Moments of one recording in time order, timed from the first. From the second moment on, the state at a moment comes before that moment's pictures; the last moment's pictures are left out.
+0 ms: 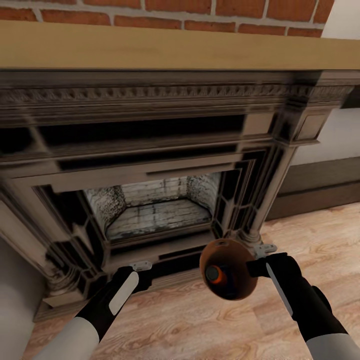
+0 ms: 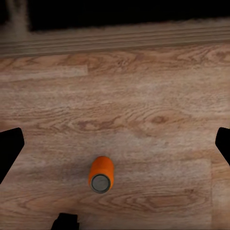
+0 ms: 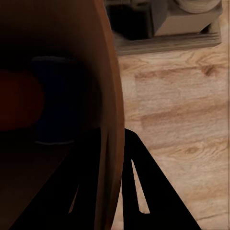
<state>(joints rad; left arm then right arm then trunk) -0.60 -0.01 -0.39 -0.84 0.74 0.71 0.59 -0.50 -0.17 0.08 -1.28 0.04 1.05 0.12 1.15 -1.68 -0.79</state>
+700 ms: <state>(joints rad) -0.60 -0.01 -0.39 -0.84 0.74 0.71 0.59 -0.50 -0.17 0.08 -1.28 0.04 1.05 0.12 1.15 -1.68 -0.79</state>
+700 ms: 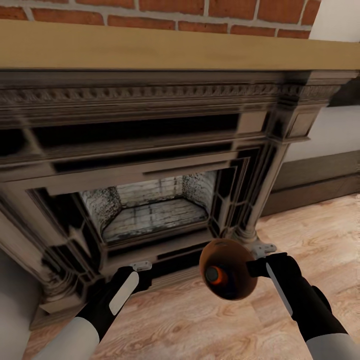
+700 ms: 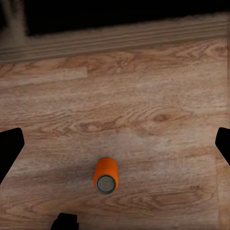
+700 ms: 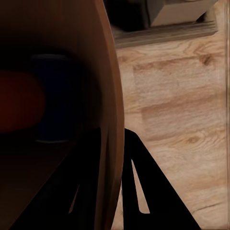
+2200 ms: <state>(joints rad) -0.60 -0.08 -0.39 -0.86 0.74 0.70 0.59 -0.50 -0.12 0.09 -1.29 0.06 1.05 0.12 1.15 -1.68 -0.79</state>
